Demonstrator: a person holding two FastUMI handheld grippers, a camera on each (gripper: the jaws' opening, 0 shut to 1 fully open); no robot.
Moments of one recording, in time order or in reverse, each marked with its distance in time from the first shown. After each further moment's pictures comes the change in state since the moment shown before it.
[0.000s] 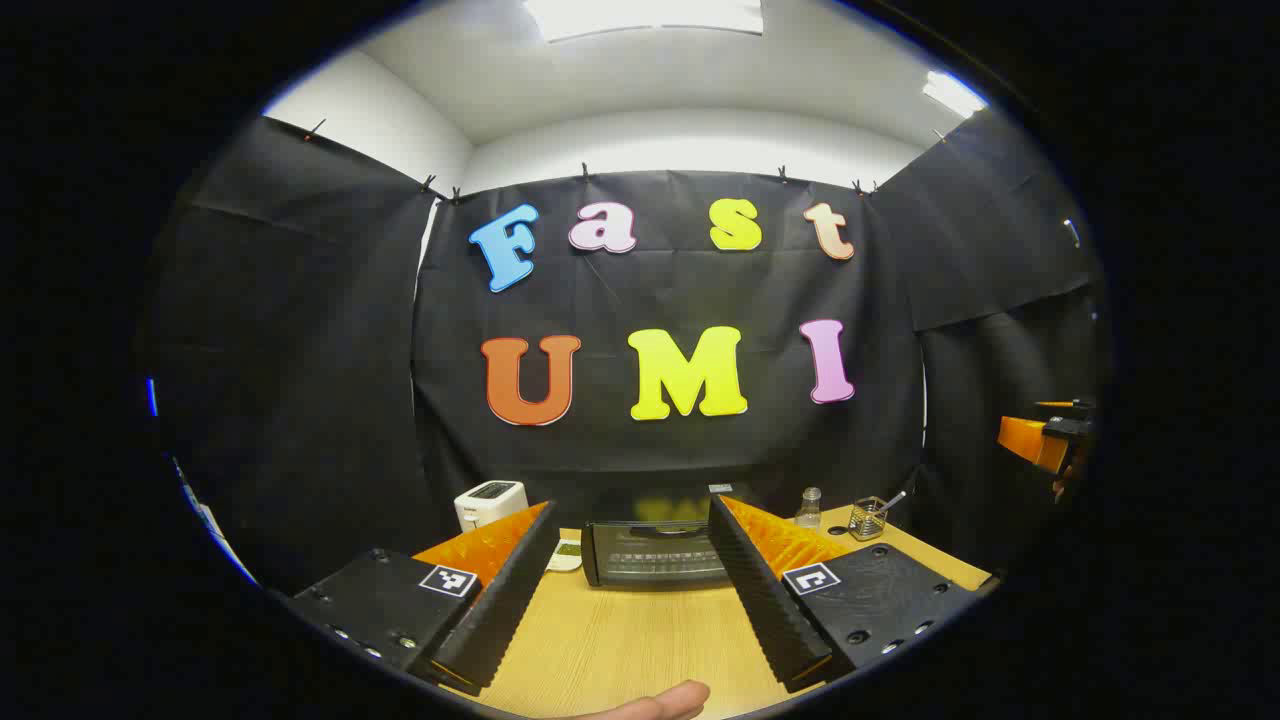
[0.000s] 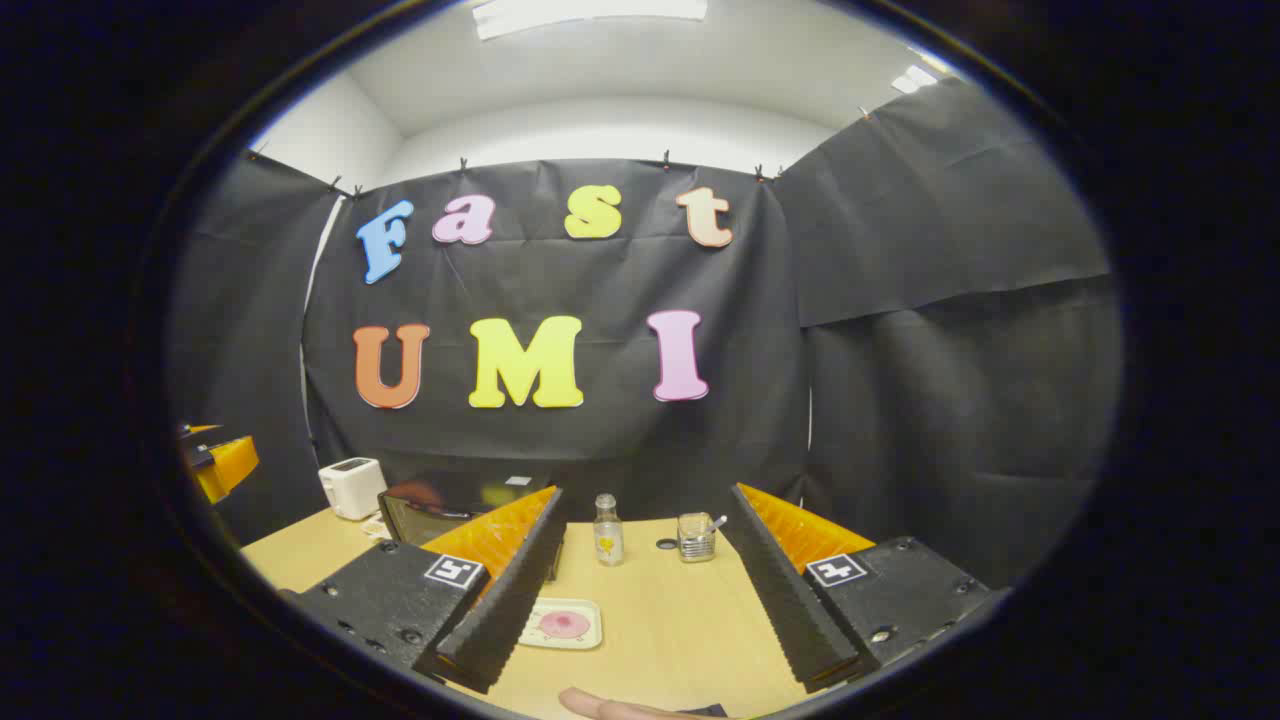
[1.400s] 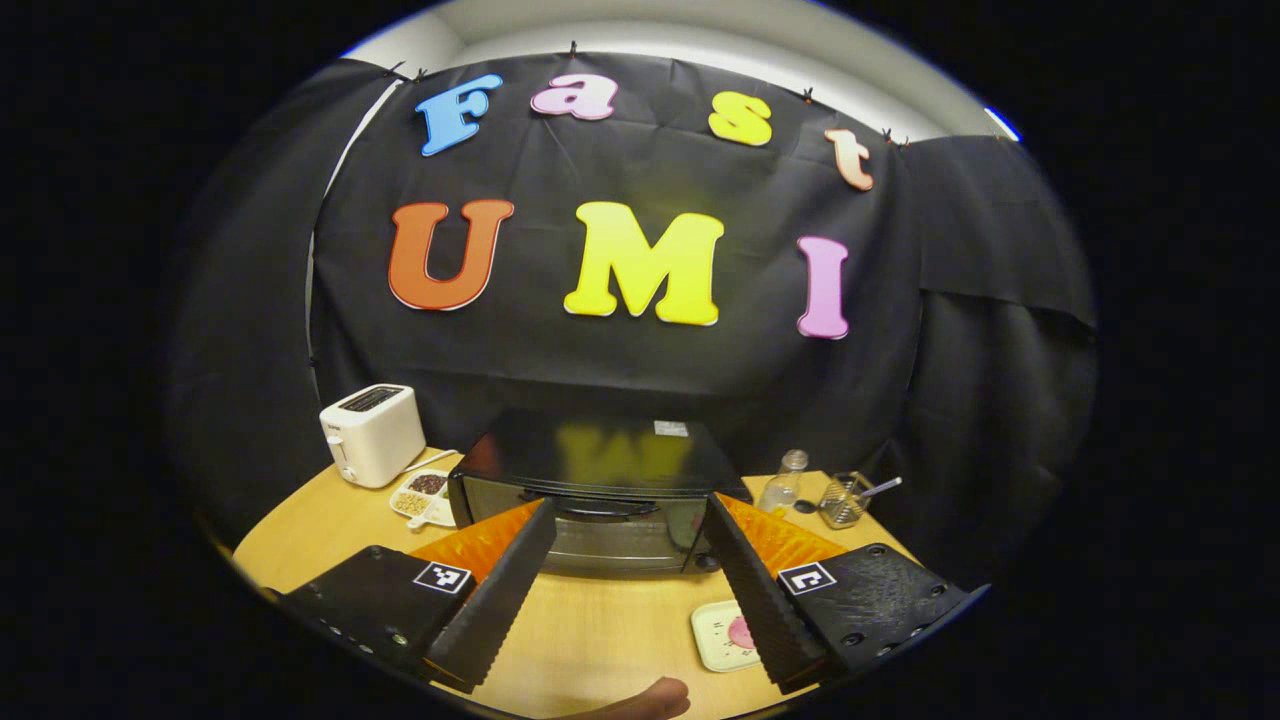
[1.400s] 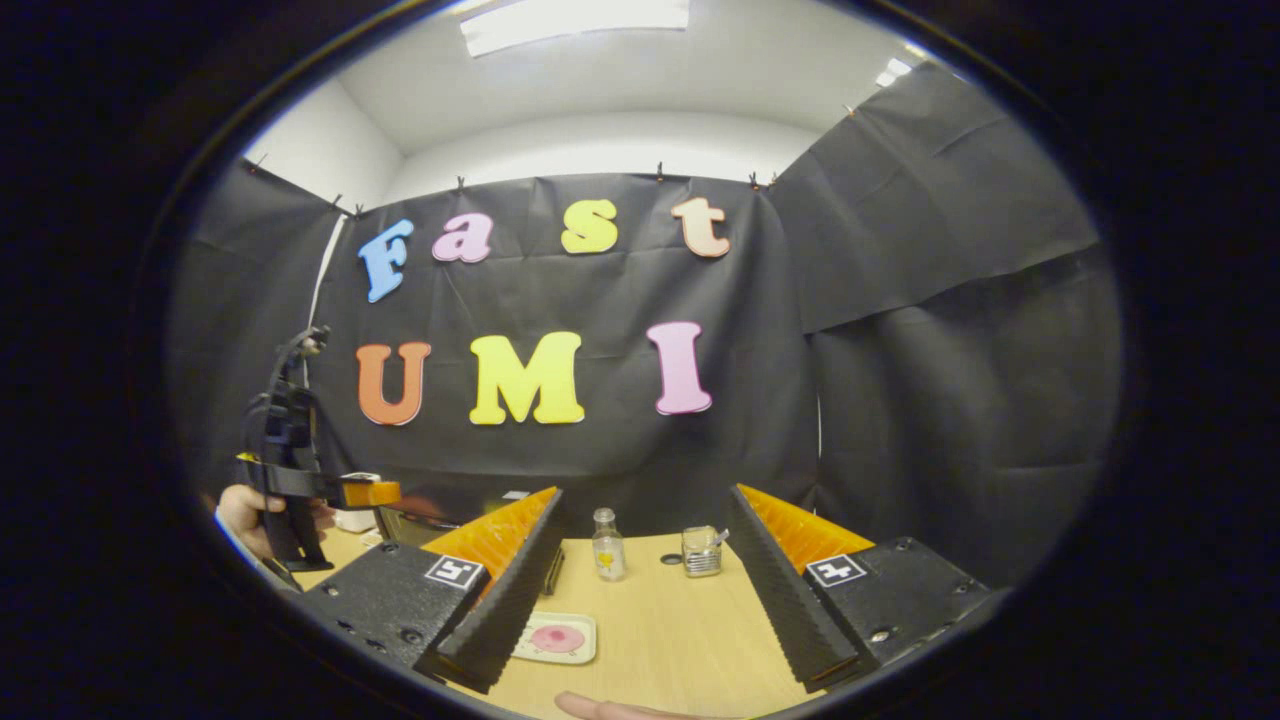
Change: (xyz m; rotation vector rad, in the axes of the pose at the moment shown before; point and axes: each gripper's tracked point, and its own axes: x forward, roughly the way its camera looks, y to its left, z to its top) left arm 0.205 -0.060 -0.118 -0.103 0.337 -0.107; right arm 0.025 -0.023 -0.015 0.037 -0.075 0.045
